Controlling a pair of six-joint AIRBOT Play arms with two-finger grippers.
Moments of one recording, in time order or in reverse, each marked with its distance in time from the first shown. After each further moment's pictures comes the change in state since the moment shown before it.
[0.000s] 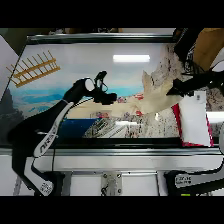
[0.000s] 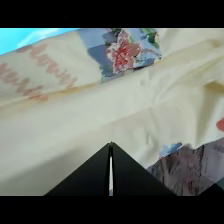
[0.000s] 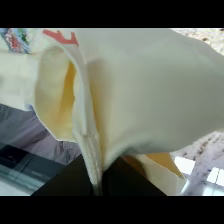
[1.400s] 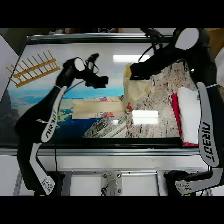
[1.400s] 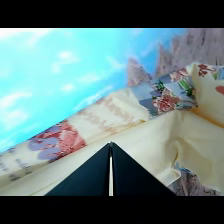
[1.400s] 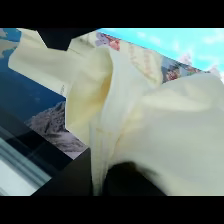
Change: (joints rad) left arm 0.199 -0.097 0.380 0.070 -0.257 0.003; right arm 0.541 -0.007 0.372 -0.090 -0.031 0.170
